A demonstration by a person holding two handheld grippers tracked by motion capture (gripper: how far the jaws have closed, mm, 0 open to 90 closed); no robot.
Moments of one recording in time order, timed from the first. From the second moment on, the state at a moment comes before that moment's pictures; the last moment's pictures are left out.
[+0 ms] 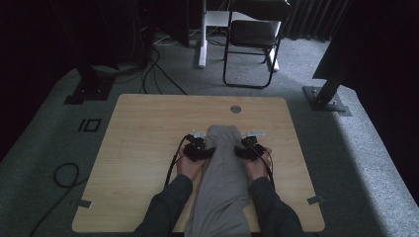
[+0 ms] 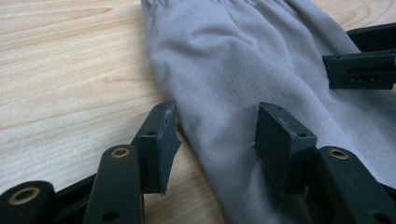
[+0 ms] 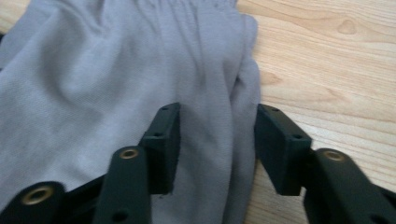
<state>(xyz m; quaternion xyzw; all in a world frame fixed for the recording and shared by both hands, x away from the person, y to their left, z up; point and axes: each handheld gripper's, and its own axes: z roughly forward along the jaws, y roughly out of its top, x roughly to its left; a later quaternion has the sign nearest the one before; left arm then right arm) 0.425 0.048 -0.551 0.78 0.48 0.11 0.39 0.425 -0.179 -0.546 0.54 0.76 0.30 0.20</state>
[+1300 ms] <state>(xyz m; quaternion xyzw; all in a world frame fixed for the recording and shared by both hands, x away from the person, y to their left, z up) 0.440 0.104 -0.446 0.76 0.44 0.15 0.46 0.447 -0.201 -0.454 0.47 0.76 0.44 0.12</state>
